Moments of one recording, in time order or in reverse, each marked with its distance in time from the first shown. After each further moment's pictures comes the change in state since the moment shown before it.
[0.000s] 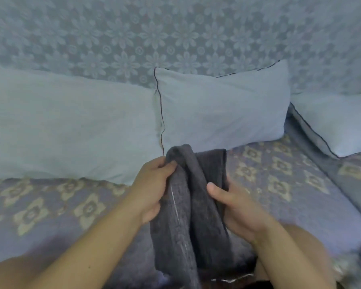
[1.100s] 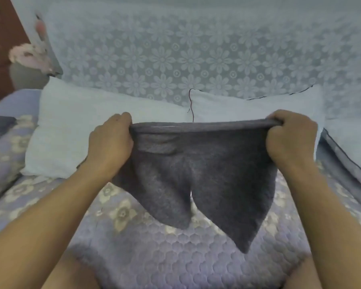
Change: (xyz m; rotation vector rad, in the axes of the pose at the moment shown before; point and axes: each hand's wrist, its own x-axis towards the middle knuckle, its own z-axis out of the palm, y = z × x) left_hand 0.031 0.097 -0.150 1.448 0.729 0.683; right_hand 0.040 -0.143 0.055 -1.222 0.787 -0.741
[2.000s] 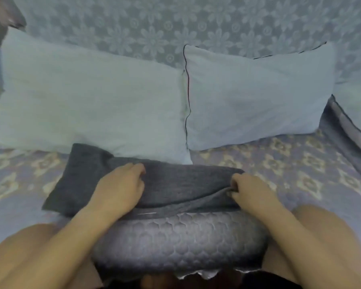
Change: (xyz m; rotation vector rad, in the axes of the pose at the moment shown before) left_hand -0.134 -0.008 0.095 -0.058 -0.542 0.128; right_hand -0.121 0.142 0.105 -0.571 -0.926 -0.082
